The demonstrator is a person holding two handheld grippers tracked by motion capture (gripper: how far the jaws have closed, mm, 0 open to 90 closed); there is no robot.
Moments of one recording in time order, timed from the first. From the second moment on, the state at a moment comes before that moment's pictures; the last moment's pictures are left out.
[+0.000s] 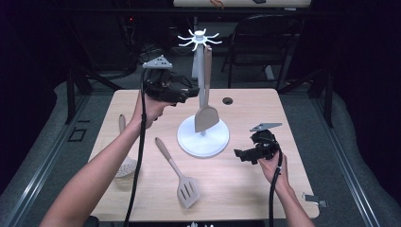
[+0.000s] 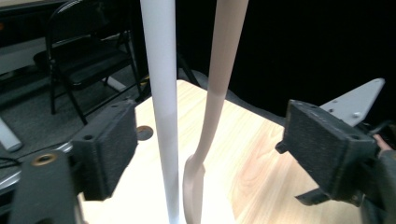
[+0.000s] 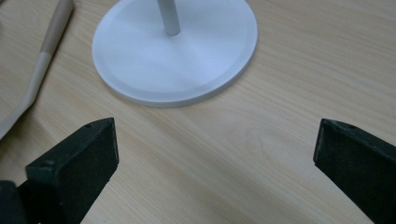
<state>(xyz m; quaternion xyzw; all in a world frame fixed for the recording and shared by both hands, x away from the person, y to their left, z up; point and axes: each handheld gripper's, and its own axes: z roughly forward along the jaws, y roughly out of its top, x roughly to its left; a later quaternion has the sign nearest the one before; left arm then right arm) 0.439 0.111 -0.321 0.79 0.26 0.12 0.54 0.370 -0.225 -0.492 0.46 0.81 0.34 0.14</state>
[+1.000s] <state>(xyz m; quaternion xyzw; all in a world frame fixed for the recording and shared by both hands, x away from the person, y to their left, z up) 0.431 0.123 -0.270 0.77 0.24 0.20 0.56 0.367 -0.225 -0.496 0.46 0.82 0.31 0.15</state>
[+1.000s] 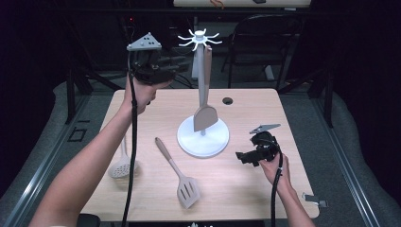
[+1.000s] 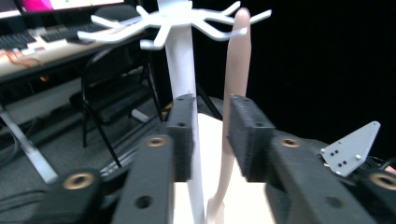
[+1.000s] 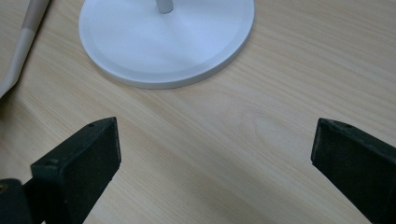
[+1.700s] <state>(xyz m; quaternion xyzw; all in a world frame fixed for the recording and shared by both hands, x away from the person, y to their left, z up) 0.444 0.125 -0.244 0.75 0.26 0.24 0.56 0.366 -0.225 -0.496 0.45 0.82 0.31 0.15</state>
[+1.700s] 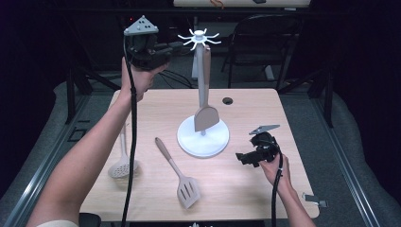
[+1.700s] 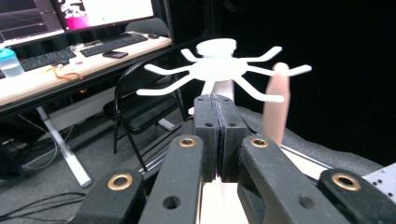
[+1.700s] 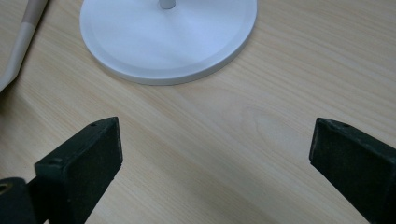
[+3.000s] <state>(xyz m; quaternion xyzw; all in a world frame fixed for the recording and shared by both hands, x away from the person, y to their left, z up) 0.427 0.109 -0.242 0.76 0.23 0.25 0.55 0.365 -0.223 -0.494 0.45 0.83 0.30 0.15</state>
